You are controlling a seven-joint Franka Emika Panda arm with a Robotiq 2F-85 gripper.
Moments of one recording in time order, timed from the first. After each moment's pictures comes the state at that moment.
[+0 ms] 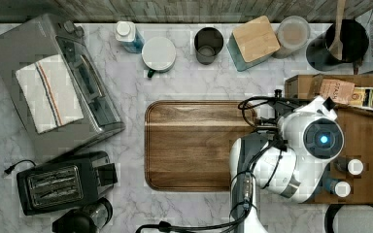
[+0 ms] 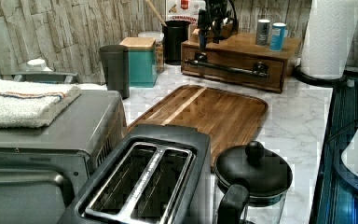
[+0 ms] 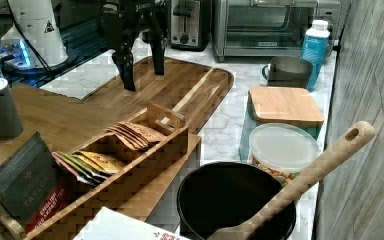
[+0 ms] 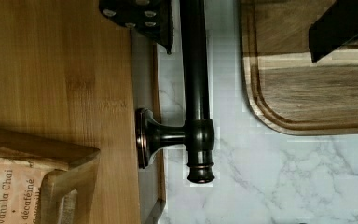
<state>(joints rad) -0.17 0.06 -0.23 -2.27 -0.04 0.89 -1.08</state>
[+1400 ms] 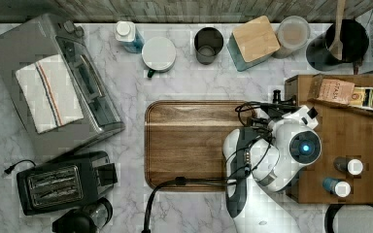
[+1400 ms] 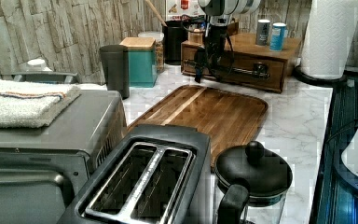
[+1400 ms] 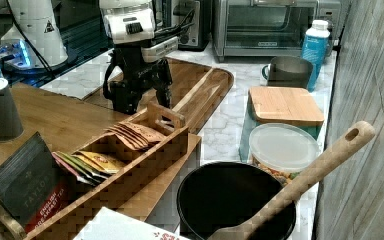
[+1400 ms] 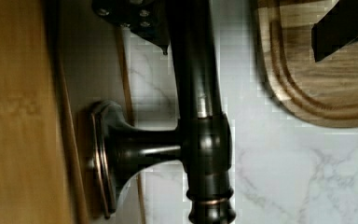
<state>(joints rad) -0.19 0.29 -0.20 -2.33 0.27 1.21 -1.27</state>
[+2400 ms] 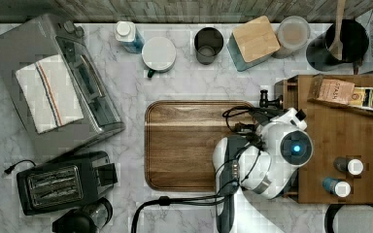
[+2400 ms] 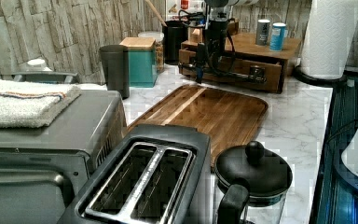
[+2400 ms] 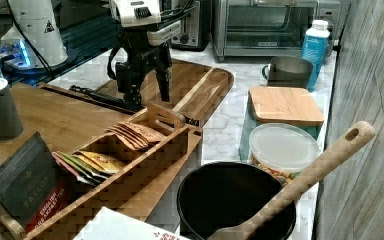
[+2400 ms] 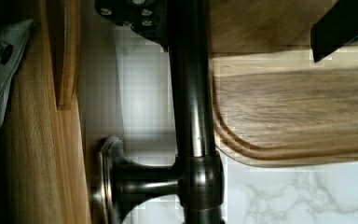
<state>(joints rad) -0.13 0.18 -0.20 -2.40 0.20 1.12 -1.16</state>
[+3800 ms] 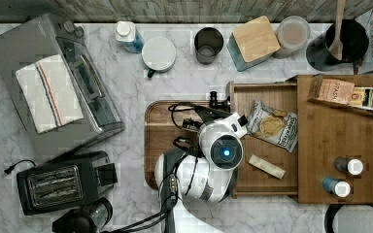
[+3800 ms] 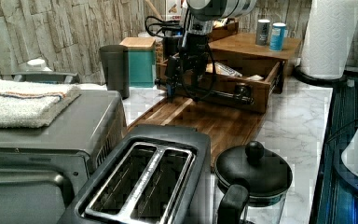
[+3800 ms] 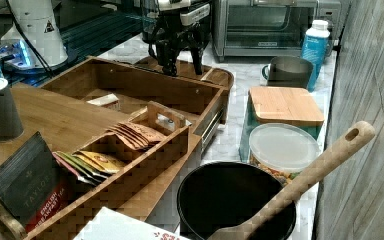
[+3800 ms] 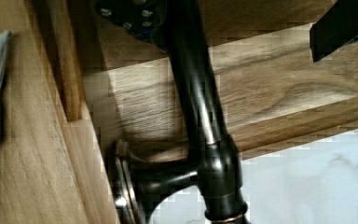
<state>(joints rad) 0.04 0.12 -0.06 -2.52 0.31 1.22 -0.85</state>
